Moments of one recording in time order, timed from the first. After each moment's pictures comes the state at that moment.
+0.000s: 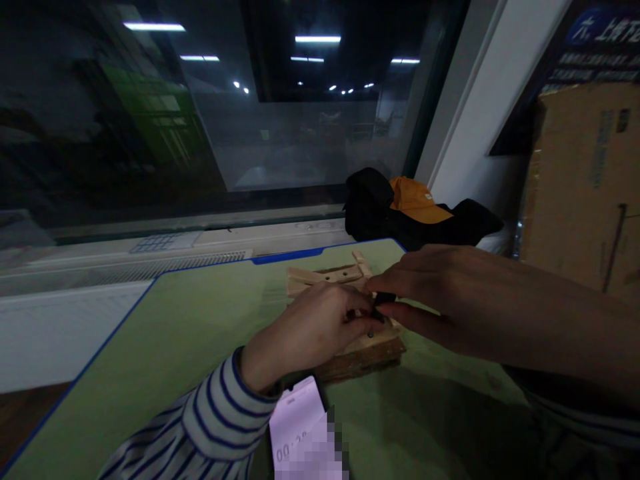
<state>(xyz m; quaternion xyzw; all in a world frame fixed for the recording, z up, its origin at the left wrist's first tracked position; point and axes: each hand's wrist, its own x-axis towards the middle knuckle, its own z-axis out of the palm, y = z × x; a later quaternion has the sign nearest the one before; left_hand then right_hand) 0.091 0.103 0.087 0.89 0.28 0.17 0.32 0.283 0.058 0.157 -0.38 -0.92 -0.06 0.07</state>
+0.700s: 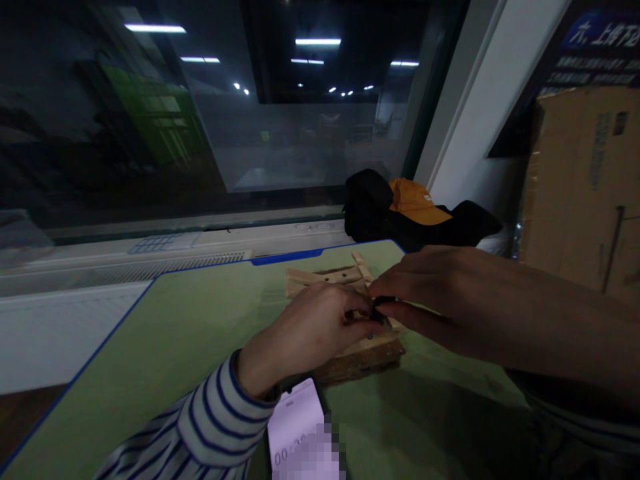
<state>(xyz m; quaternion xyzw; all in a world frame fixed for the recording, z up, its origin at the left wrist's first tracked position) 0.092 0.102 0.089 0.90 0.27 0.20 0.28 0.282 0.057 0.158 -0.39 -0.92 -0.04 0.07</state>
